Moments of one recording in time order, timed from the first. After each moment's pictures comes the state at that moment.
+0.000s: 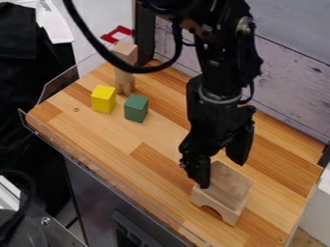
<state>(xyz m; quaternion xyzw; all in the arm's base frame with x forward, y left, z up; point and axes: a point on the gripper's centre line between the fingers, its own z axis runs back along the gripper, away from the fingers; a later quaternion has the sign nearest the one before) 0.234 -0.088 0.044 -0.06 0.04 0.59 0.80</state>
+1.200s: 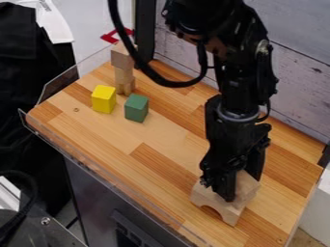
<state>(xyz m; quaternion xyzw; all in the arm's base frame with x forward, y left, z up) 0.245 -0.107 0.023 -0.09 0.07 0.60 0.79</state>
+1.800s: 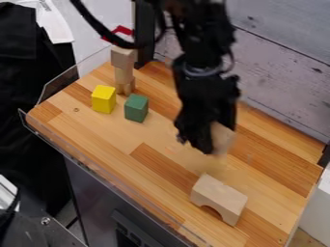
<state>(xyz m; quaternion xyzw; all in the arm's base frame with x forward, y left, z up) 0.273 -0.036 0.051 -0.14 0.02 0.67 0.73</state>
